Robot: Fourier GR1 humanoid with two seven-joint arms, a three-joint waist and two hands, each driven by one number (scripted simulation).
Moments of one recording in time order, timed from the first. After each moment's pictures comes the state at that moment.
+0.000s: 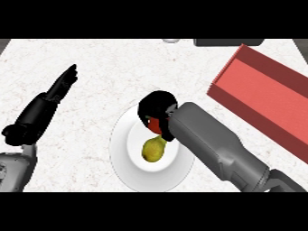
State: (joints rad) left arm -0.23 0.35 -0.07 -1.54 -0.03 -0.13 -0.05; right arm -0.97 -0.03 0.72 -0.71 0.70 0.48 -0.03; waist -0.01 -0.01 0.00
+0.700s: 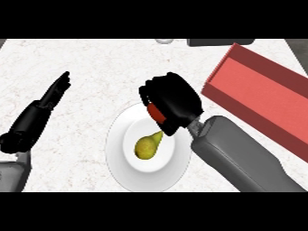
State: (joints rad) left arm -0.17 0.35 -0.04 -1.53 -0.04 -0.13 -0.09; right arm -0.75 -0.19 0.62 -1.37 0.83 0.08 0.23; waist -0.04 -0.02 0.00
